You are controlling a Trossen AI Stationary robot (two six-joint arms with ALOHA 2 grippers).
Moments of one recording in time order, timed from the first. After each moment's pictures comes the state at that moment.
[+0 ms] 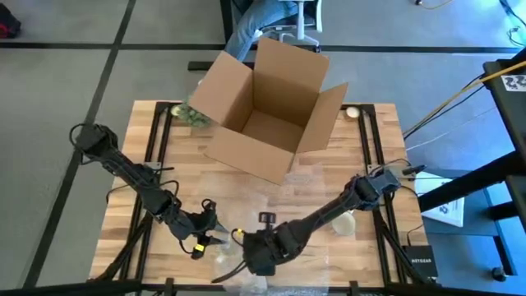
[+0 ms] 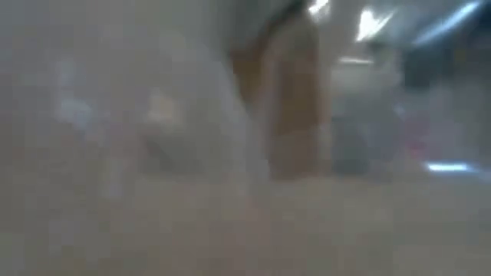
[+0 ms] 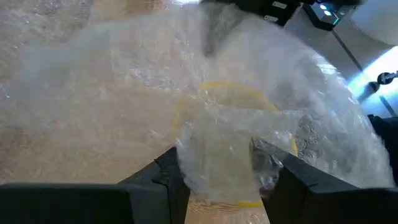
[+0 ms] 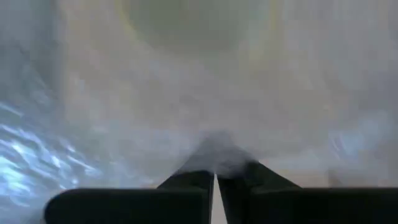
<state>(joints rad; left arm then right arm) -0.72 1.40 0.64 0.20 -0.38 -0.57 0.52 2.33 2.21 -0.98 0.26 0.48</state>
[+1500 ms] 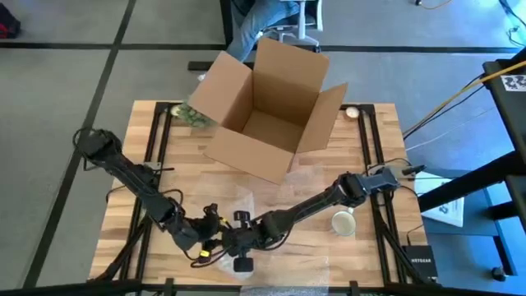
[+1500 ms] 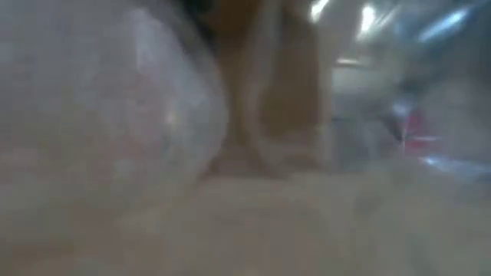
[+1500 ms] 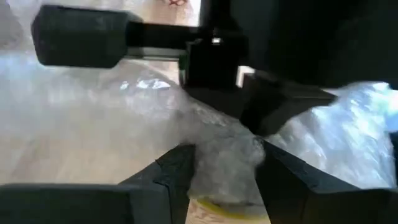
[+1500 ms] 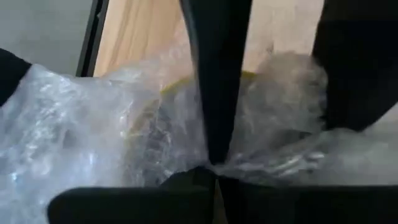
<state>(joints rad) -0.74 1.53 0.75 0.13 -0.52 -0.63 0.42 2.43 2.18 -0.70 0.11 0.34</state>
